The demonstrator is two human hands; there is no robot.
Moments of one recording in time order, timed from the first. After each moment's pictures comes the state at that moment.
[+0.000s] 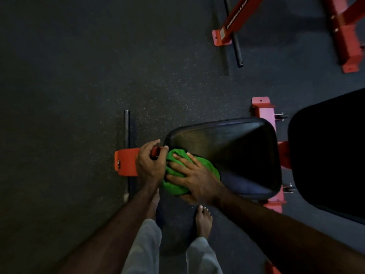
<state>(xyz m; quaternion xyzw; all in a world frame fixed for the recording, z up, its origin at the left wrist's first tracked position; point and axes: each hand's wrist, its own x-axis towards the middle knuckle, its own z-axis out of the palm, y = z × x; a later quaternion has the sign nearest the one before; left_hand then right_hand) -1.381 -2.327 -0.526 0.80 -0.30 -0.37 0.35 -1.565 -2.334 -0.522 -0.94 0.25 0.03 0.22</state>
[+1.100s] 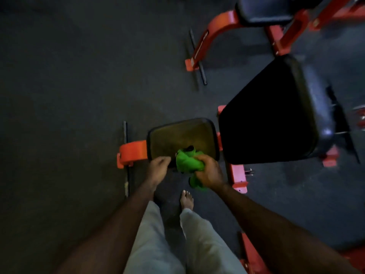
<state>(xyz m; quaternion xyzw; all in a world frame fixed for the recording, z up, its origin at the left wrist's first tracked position) -1.497 -2.247 -0.289 0.76 -0.25 -0.56 0.20 -1.708 -2.249 -0.315 -0.58 0.65 -0.13 0.47</state>
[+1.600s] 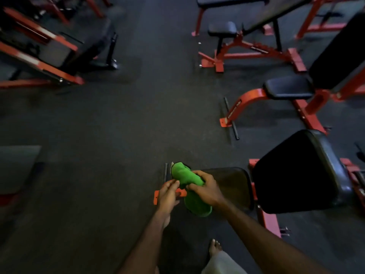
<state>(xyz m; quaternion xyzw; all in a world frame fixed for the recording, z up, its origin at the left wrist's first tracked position) -1.391 -2.214 -0.100 0.71 -0.12 -0.56 0.41 -1.538 -2.283 -0.130 -0.59 0.53 -0.19 0.58</state>
